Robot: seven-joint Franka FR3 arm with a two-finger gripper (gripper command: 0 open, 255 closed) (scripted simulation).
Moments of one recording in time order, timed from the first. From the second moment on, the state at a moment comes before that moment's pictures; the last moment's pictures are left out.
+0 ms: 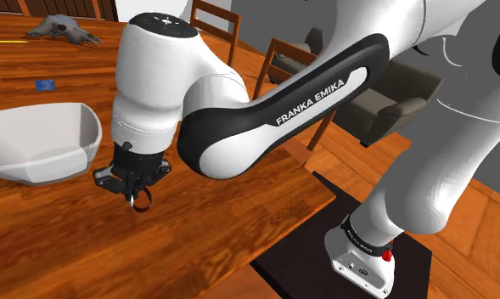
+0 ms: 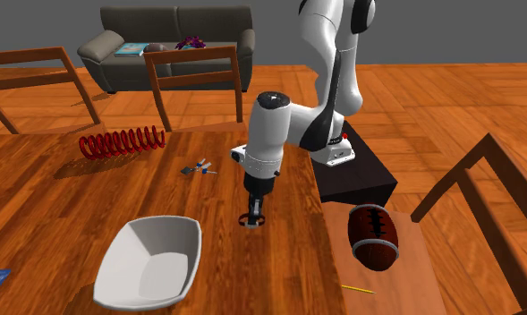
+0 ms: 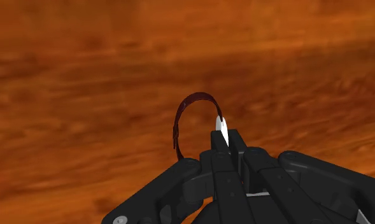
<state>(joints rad) 0.09 0.15 0.72 -2.11 -0.19 2.47 1.14</state>
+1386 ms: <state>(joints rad) 0.06 0.02 0.74 -1.94 -0.04 2.21 1.03</state>
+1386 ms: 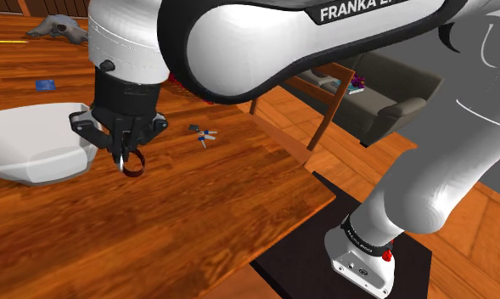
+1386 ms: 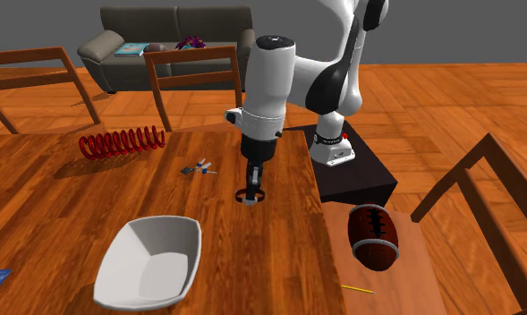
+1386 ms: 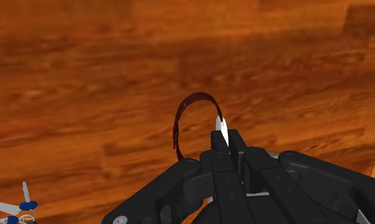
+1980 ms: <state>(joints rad) 0.00 -0.09 0.67 -2.00 0.08 2.19 0.86</state>
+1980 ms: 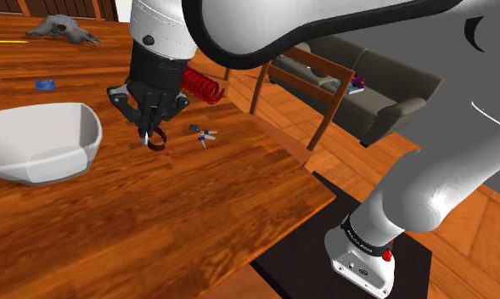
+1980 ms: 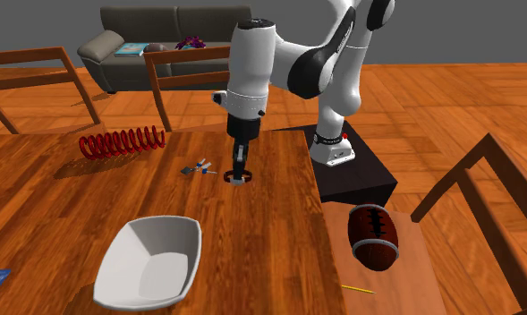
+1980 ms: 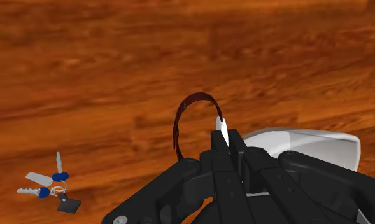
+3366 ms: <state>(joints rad) -0.19 -0.13 0.34 -2.05 0.22 2.14 0.27</state>
